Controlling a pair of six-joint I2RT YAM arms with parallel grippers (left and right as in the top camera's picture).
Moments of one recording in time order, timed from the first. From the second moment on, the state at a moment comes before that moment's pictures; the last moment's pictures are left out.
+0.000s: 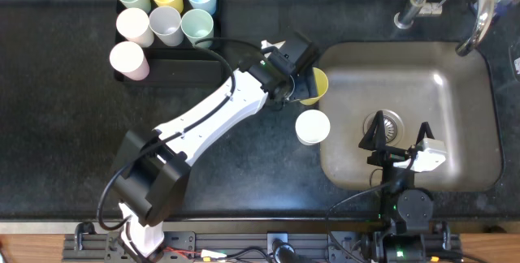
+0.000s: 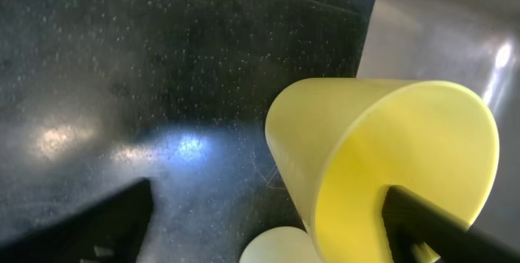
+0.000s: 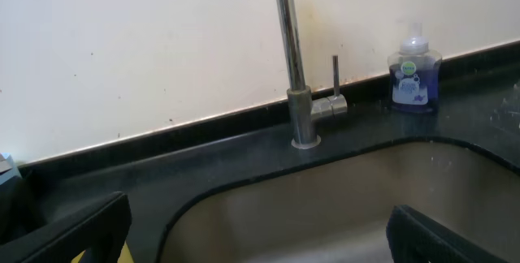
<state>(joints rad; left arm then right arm) -0.74 1.99 1.60 -0.77 0.02 -0.95 0.04 0.01 0.02 0.00 0.20 0.25</state>
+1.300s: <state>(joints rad) -0.06 1.69 1.60 -1.19 -0.02 -0.97 0.04 0.01 0.02 0.00 0.20 0.25</state>
